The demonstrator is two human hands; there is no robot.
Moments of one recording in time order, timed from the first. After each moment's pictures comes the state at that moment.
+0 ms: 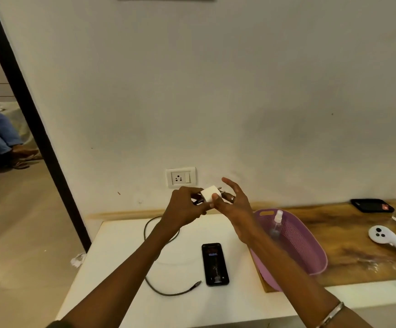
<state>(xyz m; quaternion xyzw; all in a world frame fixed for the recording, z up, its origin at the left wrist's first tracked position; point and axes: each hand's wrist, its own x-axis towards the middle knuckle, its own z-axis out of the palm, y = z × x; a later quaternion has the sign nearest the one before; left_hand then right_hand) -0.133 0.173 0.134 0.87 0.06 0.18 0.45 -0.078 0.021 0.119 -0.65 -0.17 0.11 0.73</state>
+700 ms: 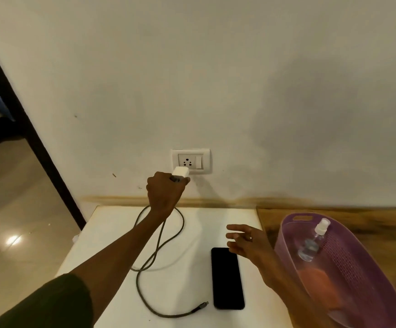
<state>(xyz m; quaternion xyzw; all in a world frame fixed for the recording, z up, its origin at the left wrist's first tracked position) -0.020 0.272 0.033 0.79 0.35 0.31 0.39 0.001 0.026 -0.029 -0.71 -0.09 0.26 0.65</state>
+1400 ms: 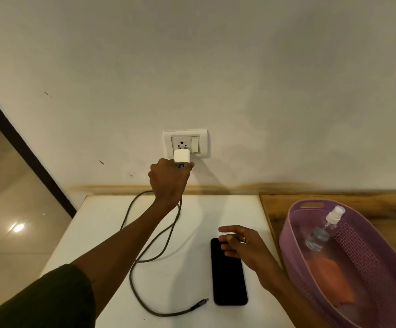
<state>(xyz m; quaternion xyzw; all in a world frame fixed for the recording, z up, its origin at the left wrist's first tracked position) 0.025 0.270 -0.005 0.82 0.36 0.33 0.30 0.006 0.040 -0.077 -0.75 -0.10 0.29 0.58</state>
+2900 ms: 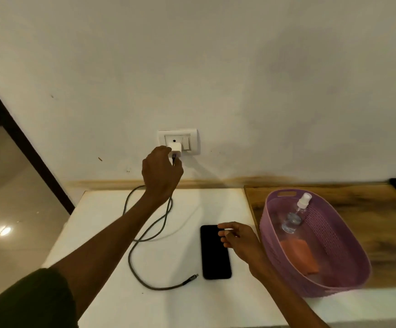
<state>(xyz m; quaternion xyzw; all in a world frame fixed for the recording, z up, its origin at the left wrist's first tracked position) -0.023 0.244 0.037 0.86 0.24 0.37 0.25 -0.015 0.014 -0.075 -0.78 -0.06 0.25 0.57</state>
